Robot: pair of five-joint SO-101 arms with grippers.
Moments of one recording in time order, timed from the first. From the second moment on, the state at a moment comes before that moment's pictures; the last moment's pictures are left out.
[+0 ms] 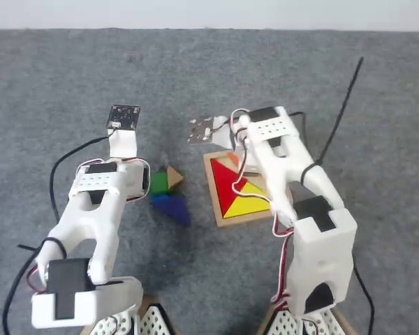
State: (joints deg) left arm -10.3 -7.9 51.3 39.5 -2.8; right arm -22.3 25.2 -0.8 63.4 68.6
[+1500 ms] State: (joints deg) left arm -10.3 -7.9 51.3 39.5 -2.8; right arm -15.6 27.9 -3.6 62.0 52.4
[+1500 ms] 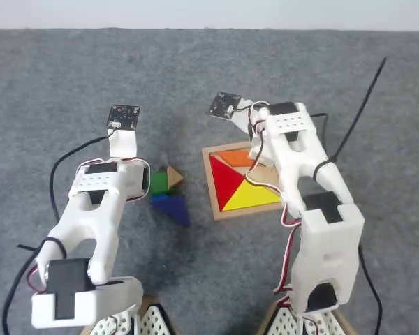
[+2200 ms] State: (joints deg) left arm -10.3 -7.9 51.3 39.5 -2.8; right arm -21.1 28.4 -3.6 56.9 48.2
